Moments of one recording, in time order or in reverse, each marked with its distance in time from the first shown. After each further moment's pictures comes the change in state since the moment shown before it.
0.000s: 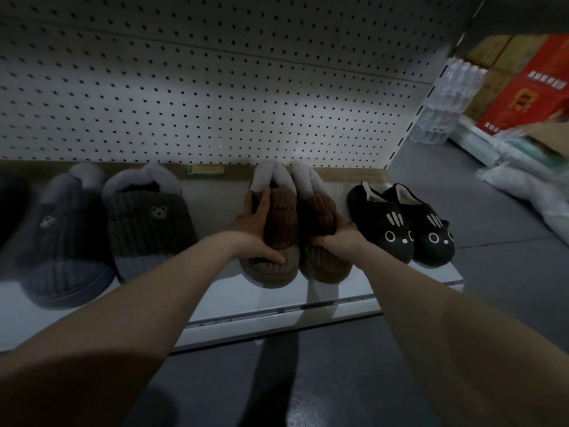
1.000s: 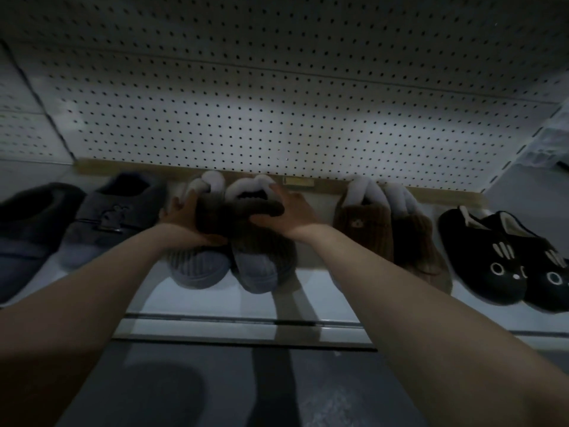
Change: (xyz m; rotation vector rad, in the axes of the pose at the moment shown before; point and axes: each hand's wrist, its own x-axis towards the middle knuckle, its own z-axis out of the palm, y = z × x) left_hand -0.166 -0.169 -0.148 0.146 0.312 -0.529; right_hand -0.055 -0.237 0.131 -0.092 -0.092 -0.664
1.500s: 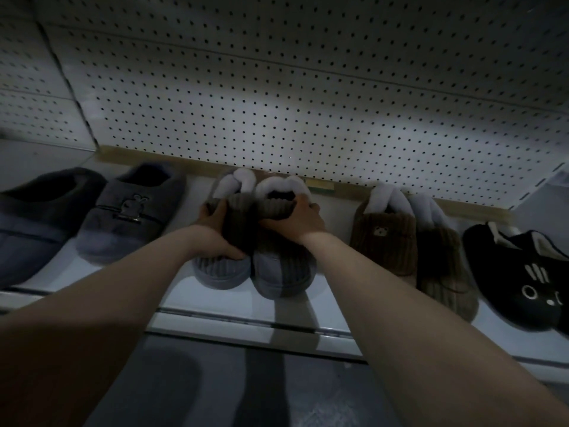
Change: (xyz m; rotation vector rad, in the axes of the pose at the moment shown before) left_hand -0.002 0.001 0.021 -0.064 -0.133 0.013; right_hand 0.024 0.002 0.035 0.051 0.021 0.272
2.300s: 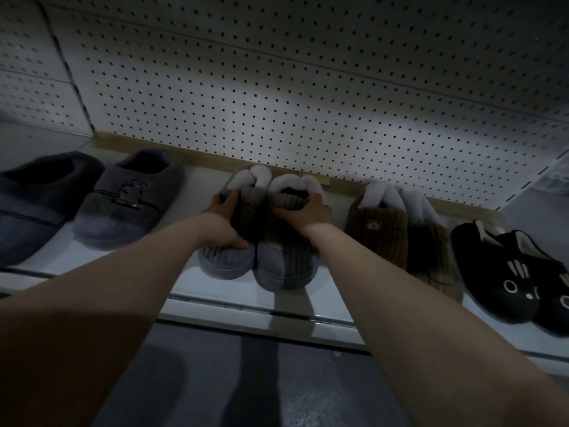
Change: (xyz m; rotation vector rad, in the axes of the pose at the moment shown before) left_hand 0.002 0.012 0.010 -0.010 0.014 0.060; right_hand -0.003 0.020 -0.005 0.158 0.093 0.138
